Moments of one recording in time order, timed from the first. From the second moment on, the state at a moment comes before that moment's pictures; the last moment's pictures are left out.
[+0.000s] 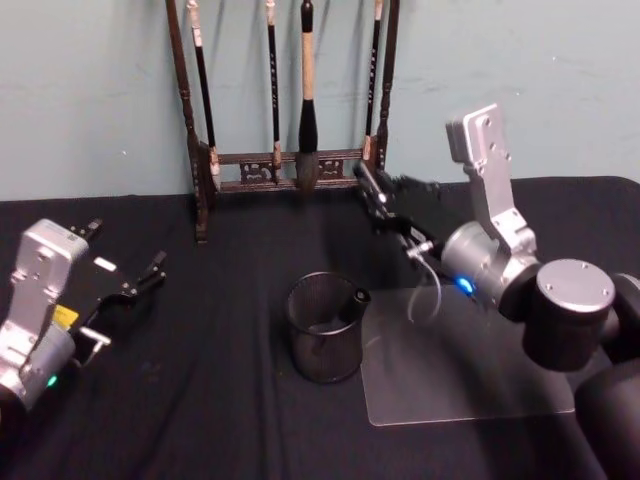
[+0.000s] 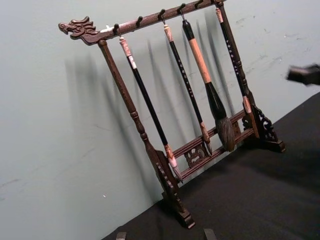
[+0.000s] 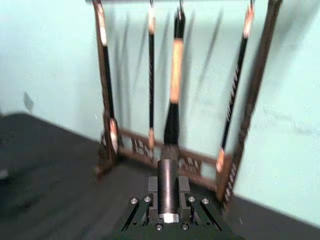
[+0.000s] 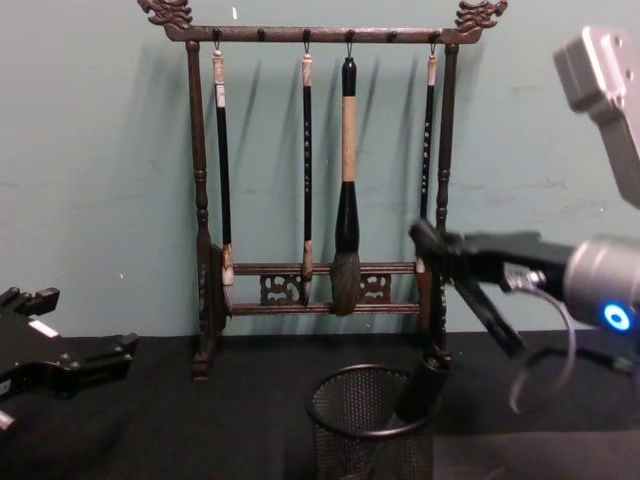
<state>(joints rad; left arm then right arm) -0.20 0.60 0.45 -1.41 -0.25 -0.12 0.03 0.37 0.14 -0.27 -1.35 0.16 0.17 0.31</state>
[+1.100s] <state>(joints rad) -0.20 0.60 0.45 -1.41 -0.25 -0.12 0.03 0.46 0.13 -0.35 -1.19 0.42 -0.06 0.59</state>
